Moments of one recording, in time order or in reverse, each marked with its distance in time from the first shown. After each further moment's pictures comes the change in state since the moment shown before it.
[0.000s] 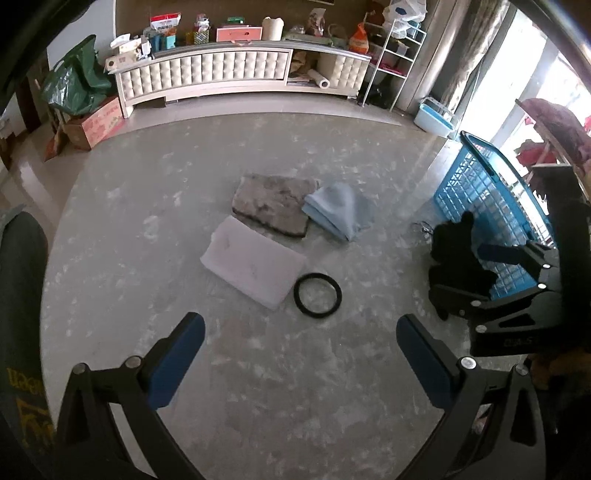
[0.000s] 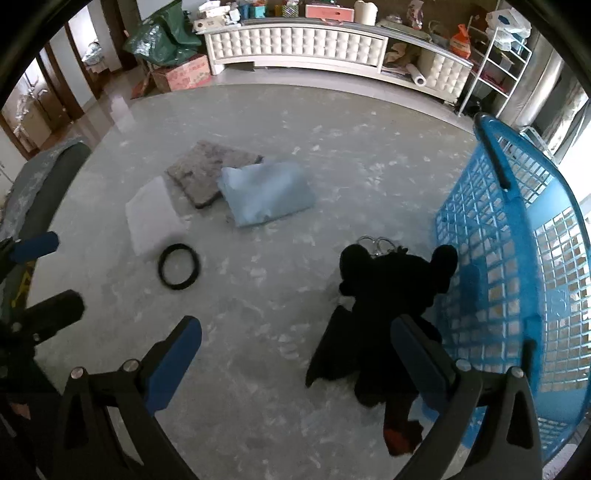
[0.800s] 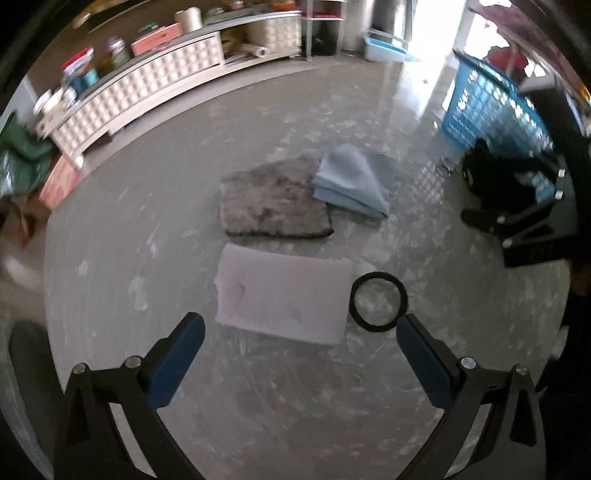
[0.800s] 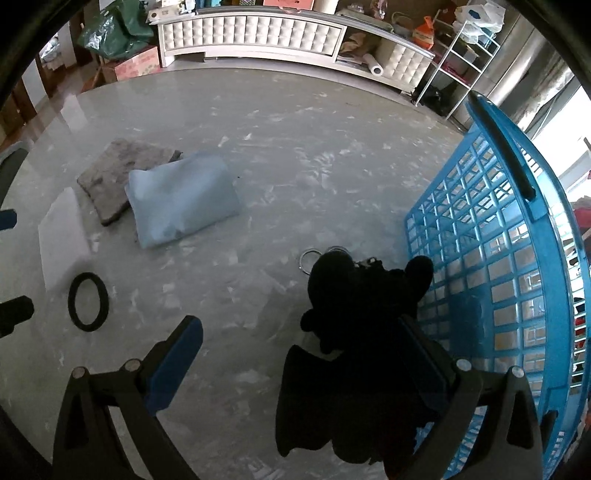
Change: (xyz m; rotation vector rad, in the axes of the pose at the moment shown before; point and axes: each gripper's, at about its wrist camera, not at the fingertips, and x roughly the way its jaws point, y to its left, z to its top) left arm 0.069 0.017 0.036 0.394 0.146 0.009; right arm 0.058 -0.025 0.023 0.055 0.035 -0.199
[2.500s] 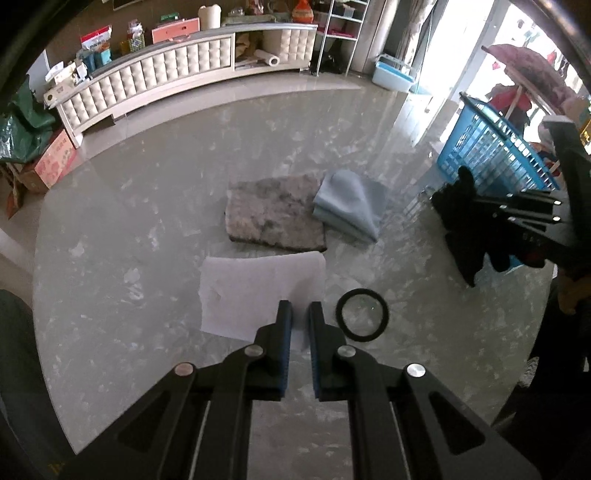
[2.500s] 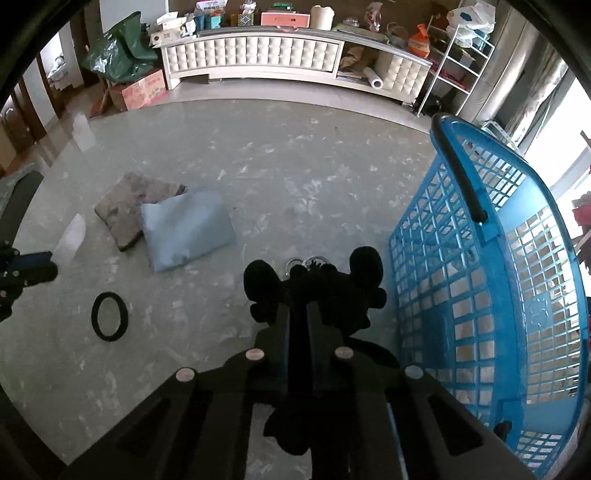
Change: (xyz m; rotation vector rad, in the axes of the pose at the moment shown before) left arm -0.029 0.007 -0.007 -0.153 -0.074 -0.089; right arm -0.009 -0.015 0.009 0.014 -0.106 0.106
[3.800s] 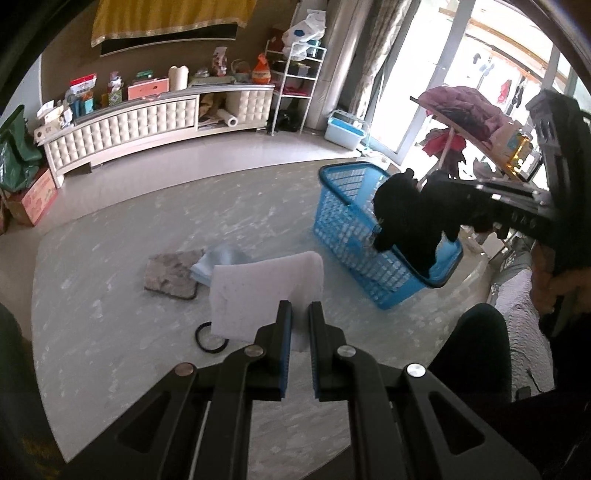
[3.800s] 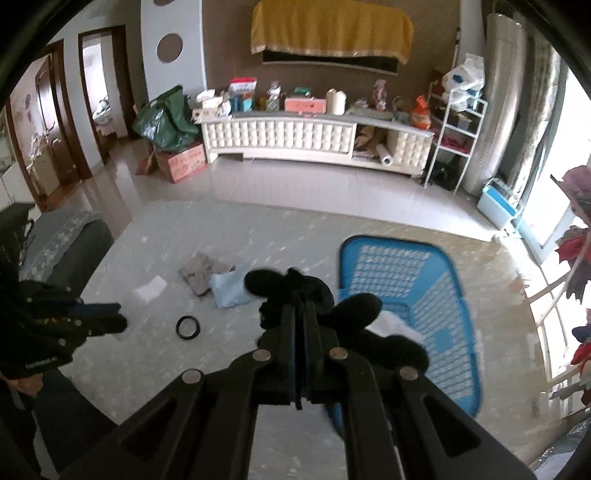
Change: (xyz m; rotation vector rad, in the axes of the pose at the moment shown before) left arm -0.119 -0.135 0.002 0.024 -0.221 -0.131; right arm -0.188 -0.062 -0.027 -0.038 -0.295 0.114
